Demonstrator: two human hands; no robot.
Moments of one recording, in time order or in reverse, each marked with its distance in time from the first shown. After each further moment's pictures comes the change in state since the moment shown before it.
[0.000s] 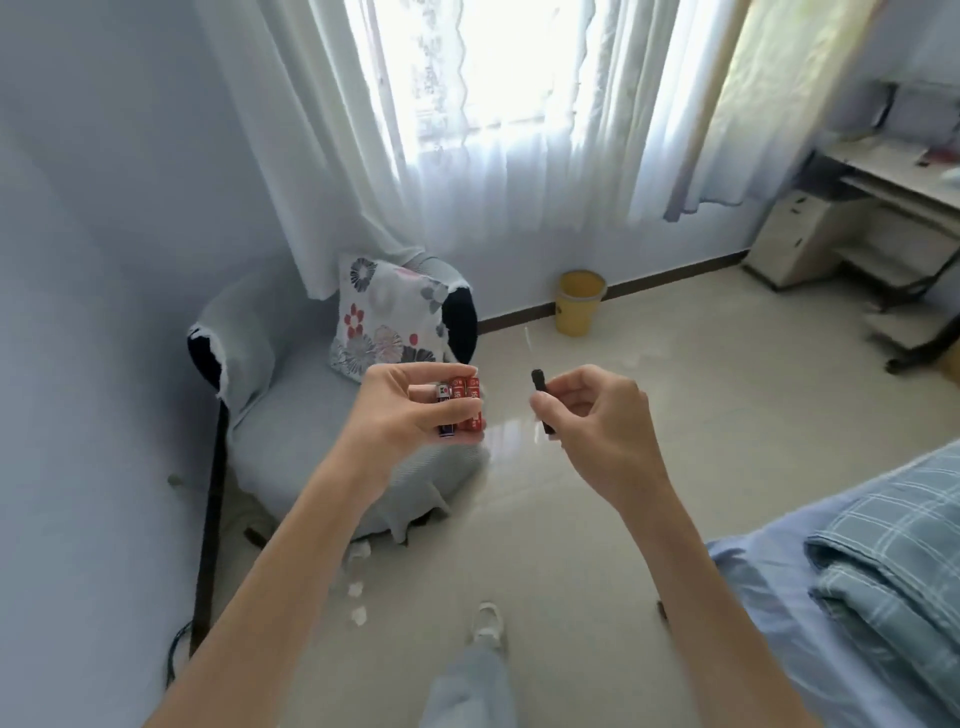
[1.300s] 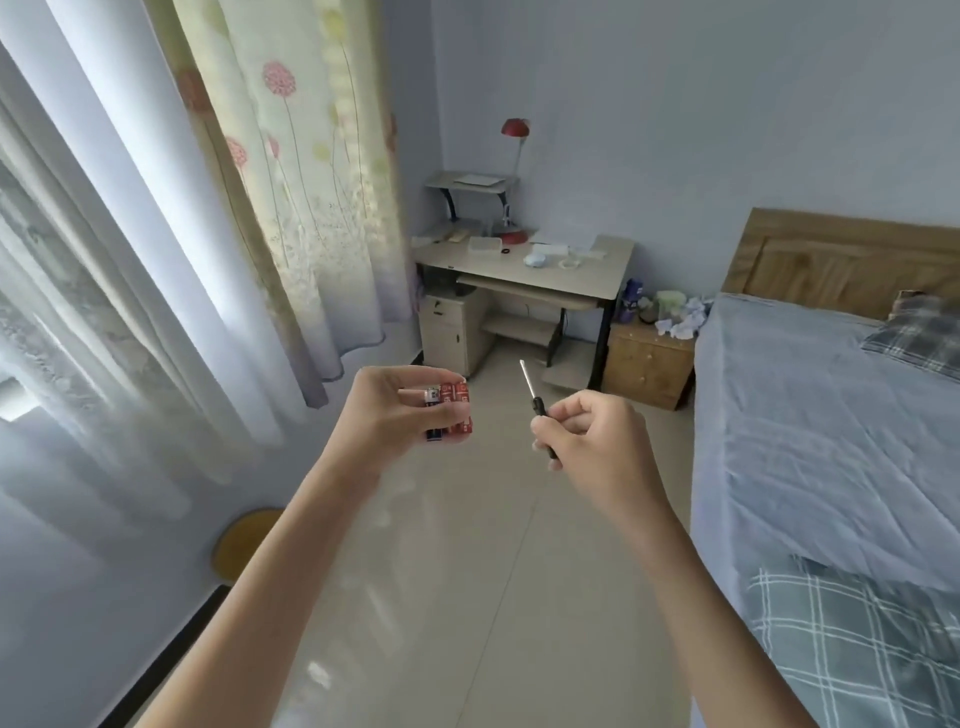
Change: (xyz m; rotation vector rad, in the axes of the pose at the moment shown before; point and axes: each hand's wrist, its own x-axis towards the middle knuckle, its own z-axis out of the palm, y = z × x) left_hand 0.745 0.161 0.652 0.191 -0.751 0.143; right_hand 0.645 0.200 -0.480 -0.116 0.769 0.342
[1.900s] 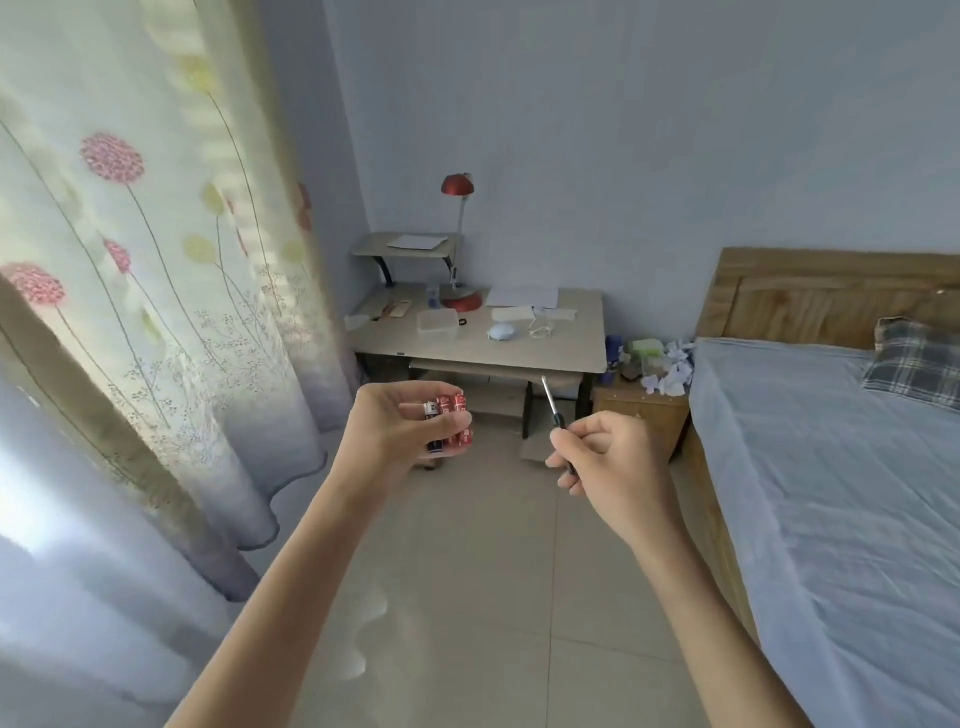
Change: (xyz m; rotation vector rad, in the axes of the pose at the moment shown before) left_hand 0.445 0.017 -0.039 0.016 -0.184 0.086; right_hand 0.376 -0.011 0.115 0.069 0.238 0.063
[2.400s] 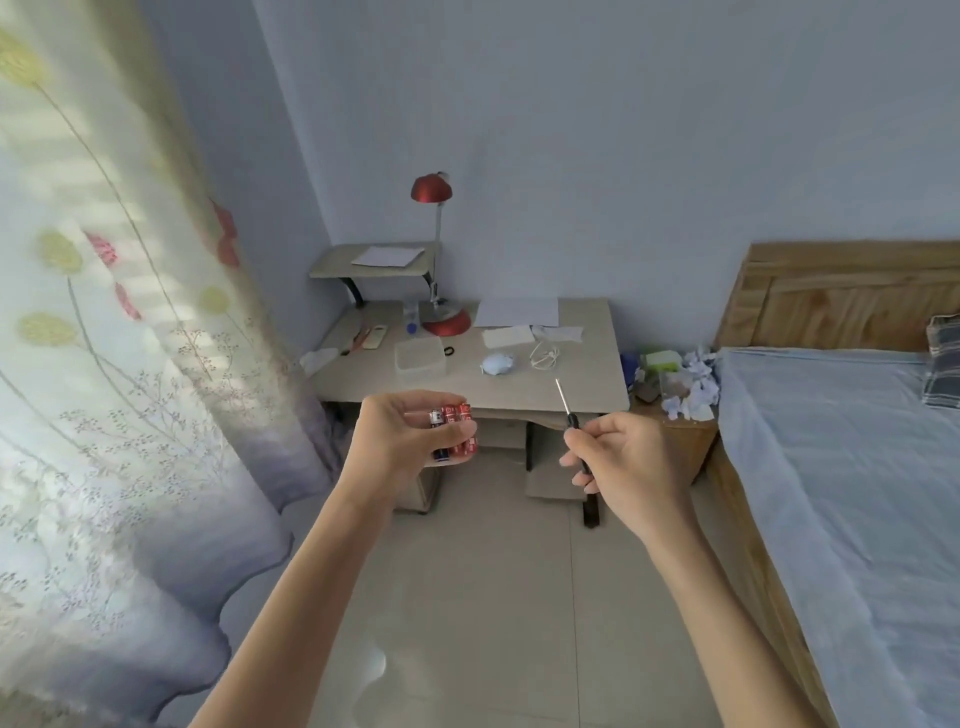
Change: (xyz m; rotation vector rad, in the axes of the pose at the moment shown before) left_hand 0.287 -0.034 0.013 -0.013 -0.028 -0.104; right_hand 0.265 0.042 0.071 0.056 0.062 0.089
